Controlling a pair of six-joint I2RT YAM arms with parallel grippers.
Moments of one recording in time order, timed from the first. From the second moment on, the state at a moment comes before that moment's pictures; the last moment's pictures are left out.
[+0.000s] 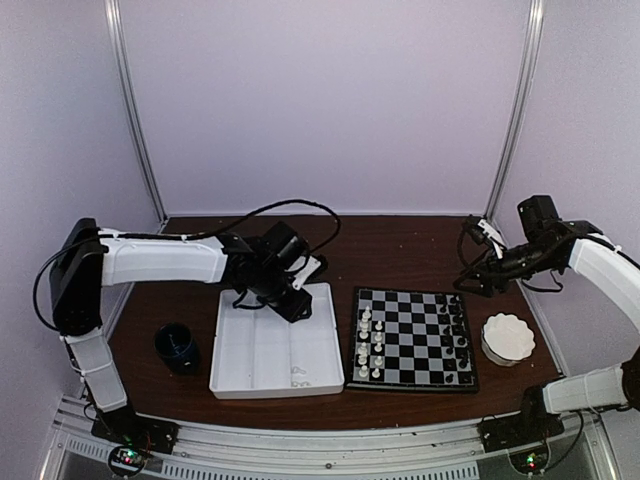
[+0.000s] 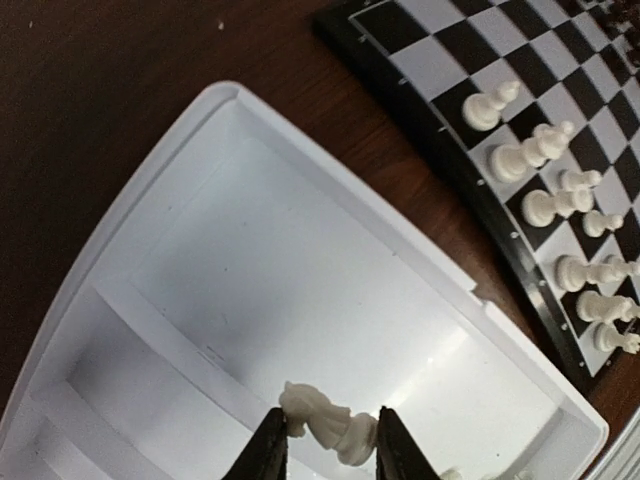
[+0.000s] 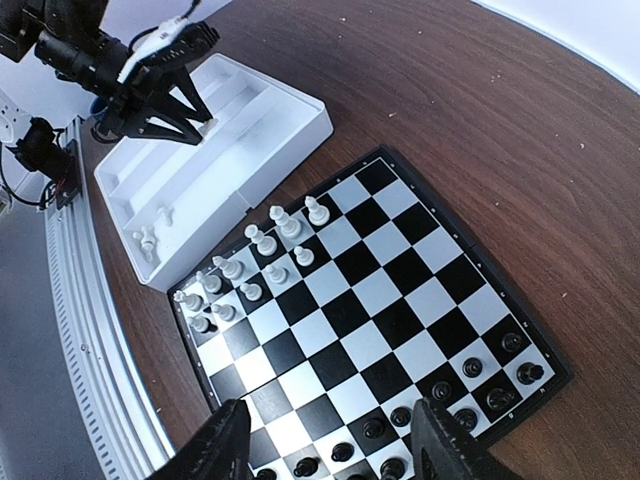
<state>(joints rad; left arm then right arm) -0.90 1.86 1.34 -0.57 0.01 -0.15 0.08 1.16 0.99 -0.84 -0.74 -0.49</state>
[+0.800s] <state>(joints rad) -0.91 1.47 1.27 -0.35 0.24 0.24 0.46 1.88 1.72 -0.98 -1.07 -0.12</state>
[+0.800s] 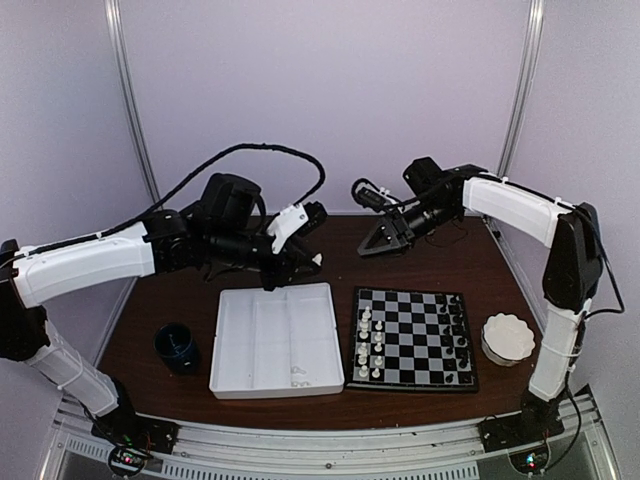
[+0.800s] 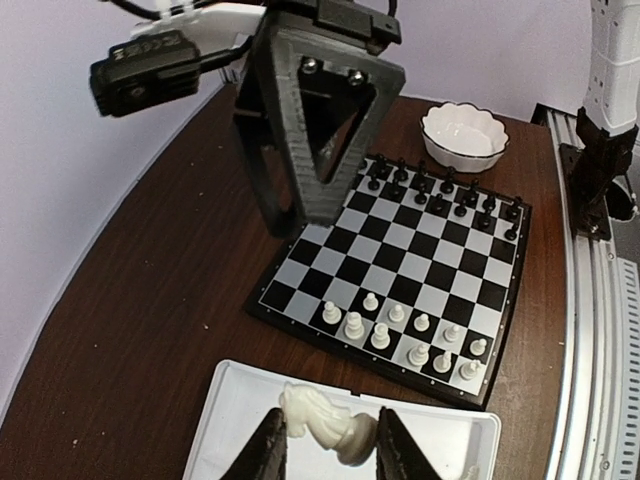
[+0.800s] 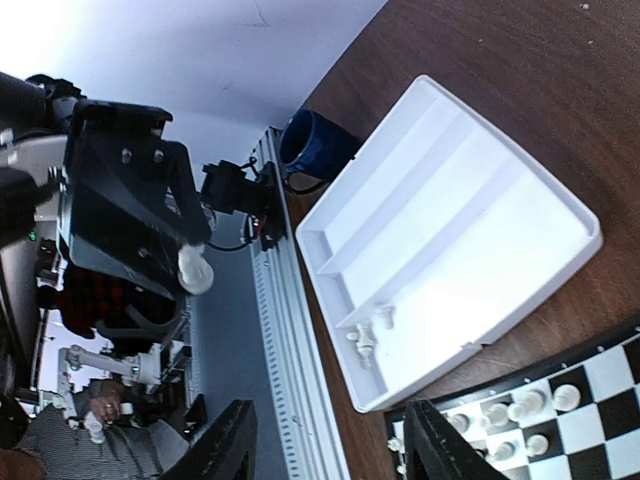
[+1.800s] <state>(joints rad) -1.01 1.49 1.30 -0.40 -0.02 0.38 0.63 1.90 1.61 -0.41 -1.26 0.56</state>
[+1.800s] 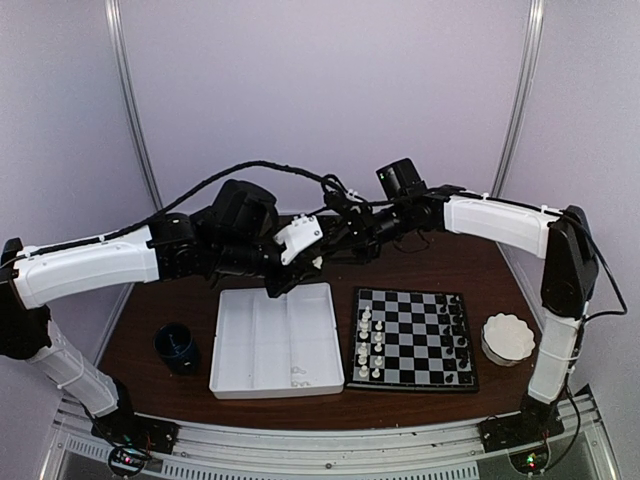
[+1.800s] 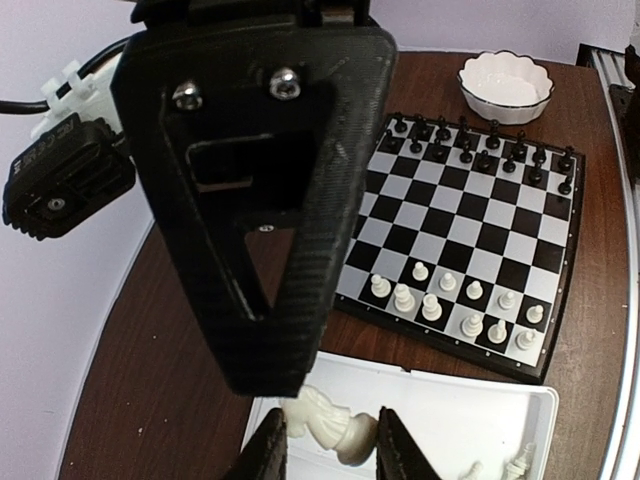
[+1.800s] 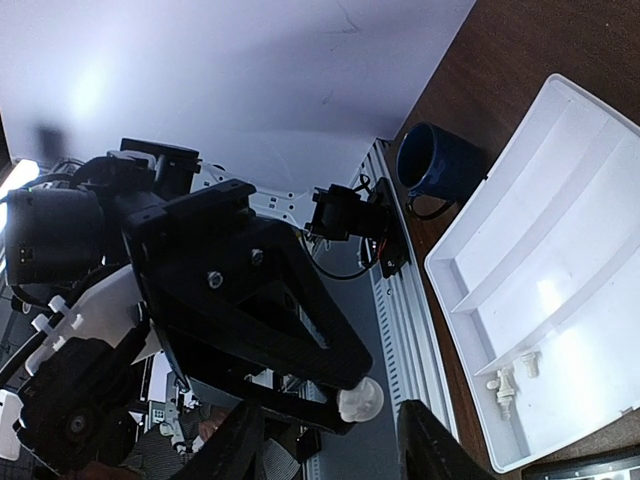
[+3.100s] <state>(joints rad) -1.01 1.51 1.31 -0.42 -0.04 0.38 0.66 1.91 1.60 -0.44 -1.23 0.52</state>
